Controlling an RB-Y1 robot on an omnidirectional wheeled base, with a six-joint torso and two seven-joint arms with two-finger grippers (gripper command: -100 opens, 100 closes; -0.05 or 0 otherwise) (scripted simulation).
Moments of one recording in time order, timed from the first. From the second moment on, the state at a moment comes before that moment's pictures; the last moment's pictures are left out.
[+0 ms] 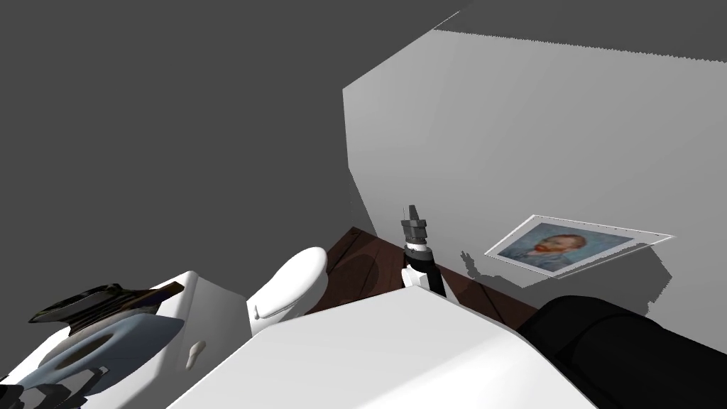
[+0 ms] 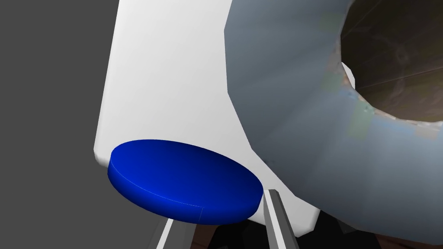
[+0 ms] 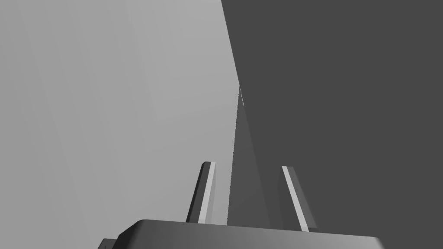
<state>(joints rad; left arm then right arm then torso) 1.26 2.17 -0.13 -1.53 -1.11 -0.22 -0.61 0.49 -0.01 0.05 -2.29 0.01 -0.62 0.17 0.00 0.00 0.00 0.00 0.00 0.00</state>
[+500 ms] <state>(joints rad) 1.17 2.22 -0.14 -1.53 -1.09 -0.29 -0.61 0.49 -0.01 0.05 -2.29 0.01 -0.62 0.17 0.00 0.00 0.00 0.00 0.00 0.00</state>
